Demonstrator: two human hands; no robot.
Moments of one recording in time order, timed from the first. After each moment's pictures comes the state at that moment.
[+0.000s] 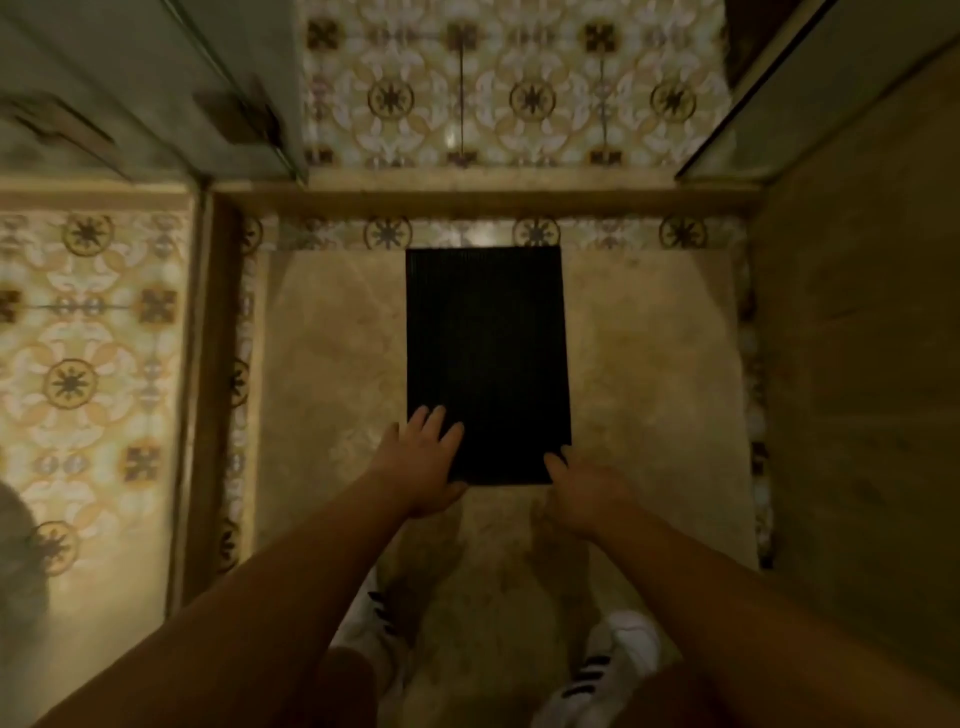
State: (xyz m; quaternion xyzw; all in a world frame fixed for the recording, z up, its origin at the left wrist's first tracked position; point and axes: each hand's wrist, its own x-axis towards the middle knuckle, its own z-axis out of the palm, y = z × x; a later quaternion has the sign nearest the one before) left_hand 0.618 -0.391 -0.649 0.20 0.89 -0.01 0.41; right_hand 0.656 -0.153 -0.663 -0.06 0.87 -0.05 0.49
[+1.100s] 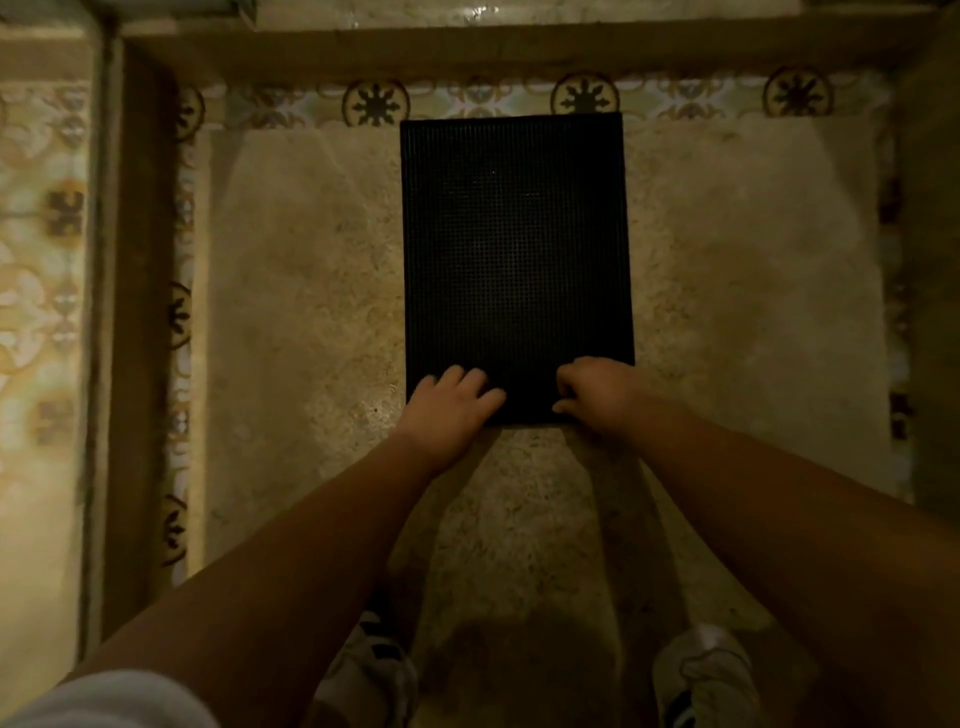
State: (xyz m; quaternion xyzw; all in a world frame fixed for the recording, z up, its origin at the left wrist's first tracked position) left_hand 0.649 -0.392 -0.845 0.29 0.92 0.03 0.27; right_hand 0.618 -0.158 -0.855 -0.13 0.91 -0.10 0.39
